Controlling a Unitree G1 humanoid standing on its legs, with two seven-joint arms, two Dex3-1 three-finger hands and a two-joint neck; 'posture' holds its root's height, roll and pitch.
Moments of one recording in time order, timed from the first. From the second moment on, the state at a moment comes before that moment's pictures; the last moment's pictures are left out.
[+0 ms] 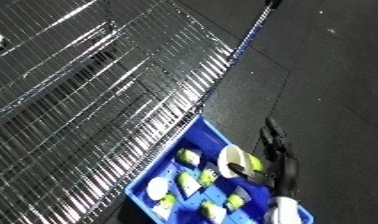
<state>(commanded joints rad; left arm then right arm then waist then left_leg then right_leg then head) -0.15 0.38 -0.11 0.17 -0.86 -0.32 -0.03 -0.03 -0.53 -0.18 0.31 0.58 -0.61 -0.42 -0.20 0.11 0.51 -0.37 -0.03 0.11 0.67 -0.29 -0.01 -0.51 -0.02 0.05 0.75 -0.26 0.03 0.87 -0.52</state>
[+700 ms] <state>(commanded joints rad) -0.16 0.38 -0.11 0.17 -0.83 -0.28 -0.05 -0.08 -0.49 -0.06 0.06 0.37 -0.52 -0.30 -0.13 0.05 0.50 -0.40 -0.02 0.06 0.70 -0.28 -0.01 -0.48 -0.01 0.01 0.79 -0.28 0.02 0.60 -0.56</state>
